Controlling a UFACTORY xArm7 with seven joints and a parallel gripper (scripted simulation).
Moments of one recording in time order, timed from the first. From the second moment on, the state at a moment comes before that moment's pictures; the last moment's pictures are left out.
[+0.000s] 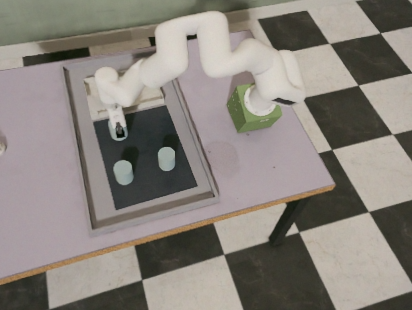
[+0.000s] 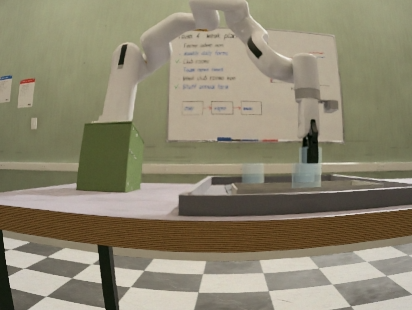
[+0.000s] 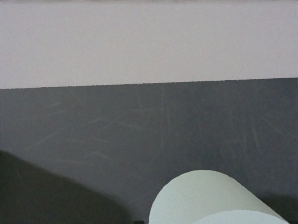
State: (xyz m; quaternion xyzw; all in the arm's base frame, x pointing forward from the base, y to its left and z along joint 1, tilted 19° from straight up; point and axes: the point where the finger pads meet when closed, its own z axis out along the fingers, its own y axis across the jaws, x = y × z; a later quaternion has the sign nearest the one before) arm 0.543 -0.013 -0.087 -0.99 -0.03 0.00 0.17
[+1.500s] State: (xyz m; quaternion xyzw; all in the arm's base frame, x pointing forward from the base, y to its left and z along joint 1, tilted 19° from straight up) arm 0.547 -0.060 -0.009 -0.99 -0.03 0.00 0.17
